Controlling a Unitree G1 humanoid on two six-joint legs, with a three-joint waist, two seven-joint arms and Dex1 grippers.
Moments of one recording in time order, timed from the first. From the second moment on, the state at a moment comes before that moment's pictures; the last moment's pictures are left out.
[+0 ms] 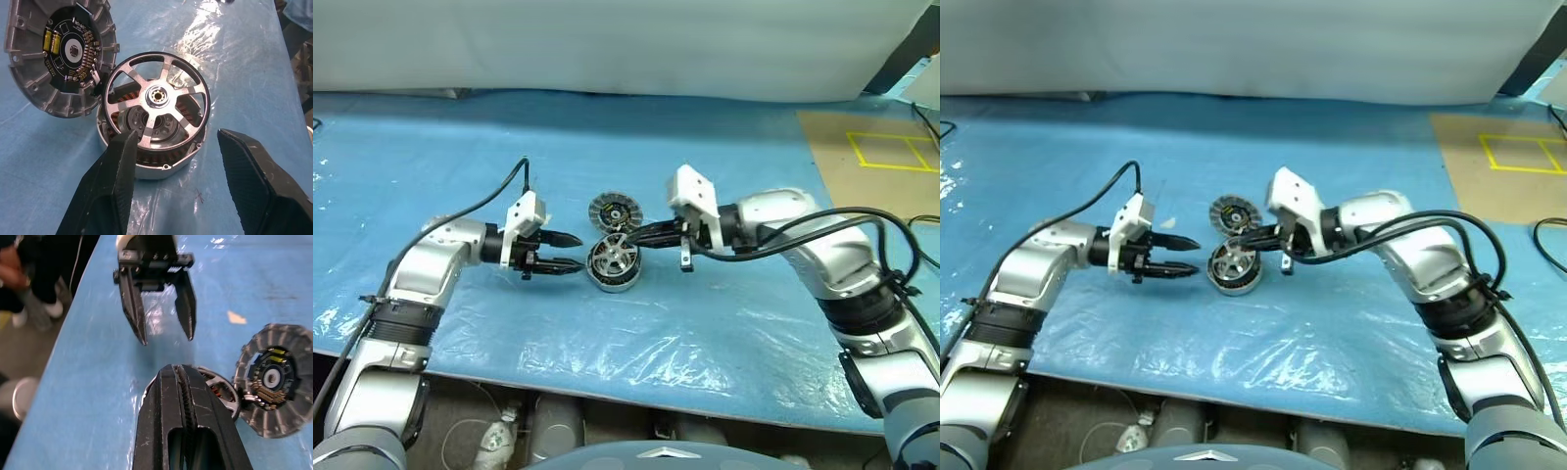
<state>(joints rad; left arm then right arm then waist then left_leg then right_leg) -0.48 0.63 -0.09 0.09 -0.33 0.42 -1.34 -0.78 -0.65 0.40 -0.21 0.36 0.71 1.07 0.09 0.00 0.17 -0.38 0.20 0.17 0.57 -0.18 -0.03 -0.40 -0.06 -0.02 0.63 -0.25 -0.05</state>
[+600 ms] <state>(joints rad) -0.29 0.59 -0.04 -0.09 -0.40 0.46 -1.13 -1.18 -0.47 0.68 0.38 -0.09 -0.08 1.46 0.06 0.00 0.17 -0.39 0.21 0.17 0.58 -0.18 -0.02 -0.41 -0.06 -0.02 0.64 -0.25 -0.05</state>
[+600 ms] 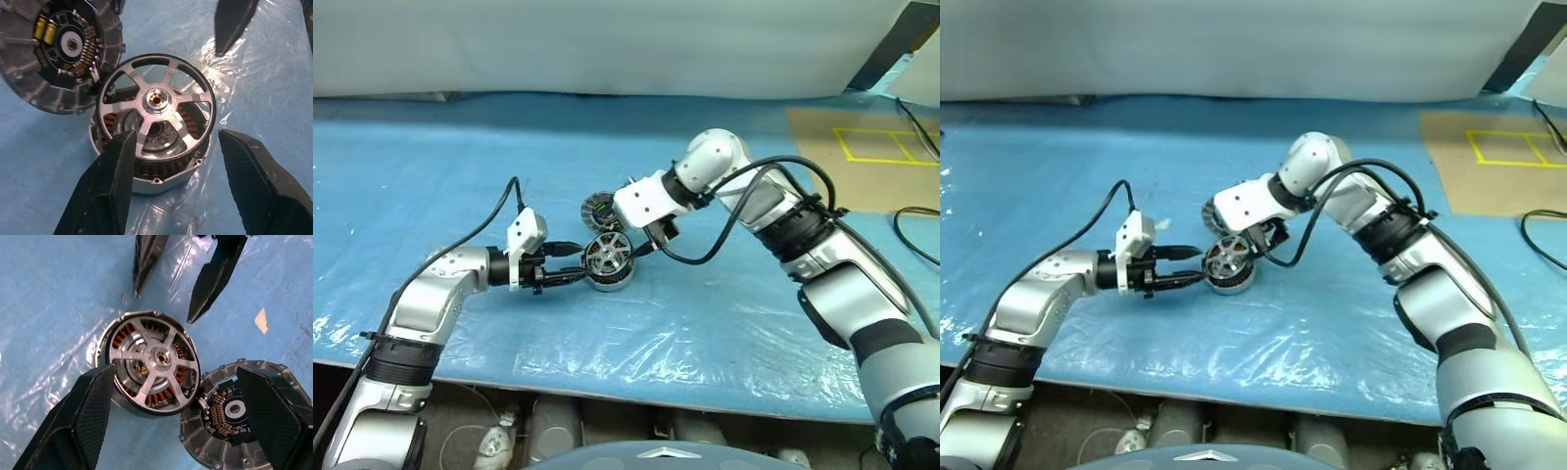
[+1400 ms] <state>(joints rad) -0.19 0.62 -0.03 -0.13 -0.40 0.43 -1.06 -1.30 -0.23 0.69 0.89 -0.30 -0.41 1.51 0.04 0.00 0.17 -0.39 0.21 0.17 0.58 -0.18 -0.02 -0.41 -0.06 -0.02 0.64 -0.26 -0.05</state>
